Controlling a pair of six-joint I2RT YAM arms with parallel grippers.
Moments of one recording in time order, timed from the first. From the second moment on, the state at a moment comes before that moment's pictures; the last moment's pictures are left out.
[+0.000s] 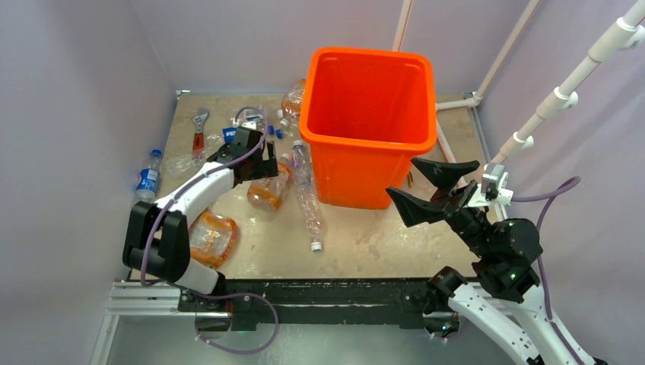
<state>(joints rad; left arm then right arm) -0.32 1.52 1.02 -0.40 -0.18 -0.41 0.64 0.38 0.77 0.04 -0.15 0.25</state>
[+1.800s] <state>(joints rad) -0.67 1.76 1.08 -0.64 -0.78 -0.27 0.64 0.39 0.73 0.05 -0.14 0.25</state>
